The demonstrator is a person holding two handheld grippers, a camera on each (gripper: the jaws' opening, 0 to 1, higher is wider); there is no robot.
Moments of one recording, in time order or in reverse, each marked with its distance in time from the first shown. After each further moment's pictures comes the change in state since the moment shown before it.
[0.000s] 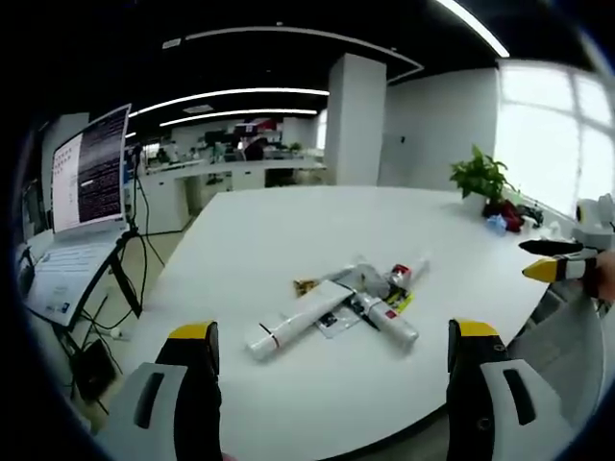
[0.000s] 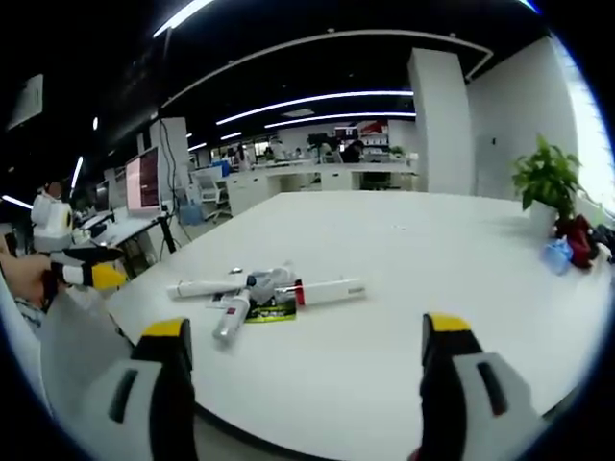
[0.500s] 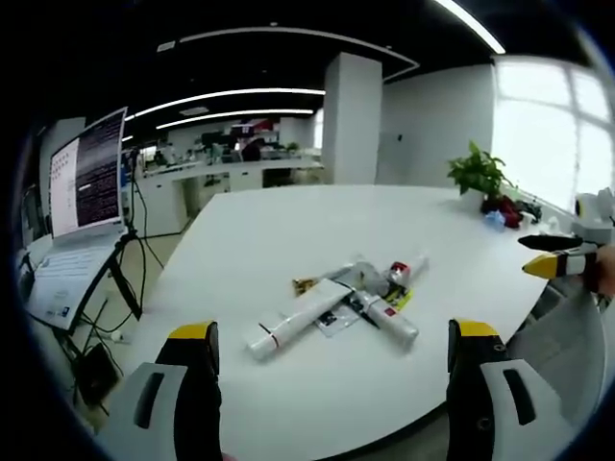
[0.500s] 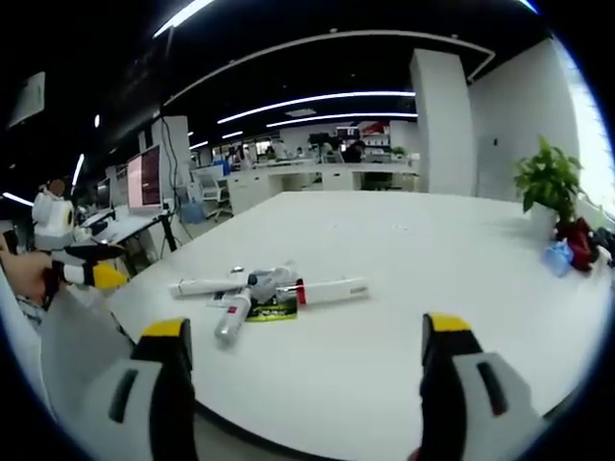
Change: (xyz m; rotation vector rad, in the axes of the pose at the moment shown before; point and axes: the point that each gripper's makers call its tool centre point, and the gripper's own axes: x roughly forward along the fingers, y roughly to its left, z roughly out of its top) left arm 0.001 0.000 -0.002 0.012 0.010 -0.006; right arm 0.000 0.003 0.000 -0.010 0.007 0.008
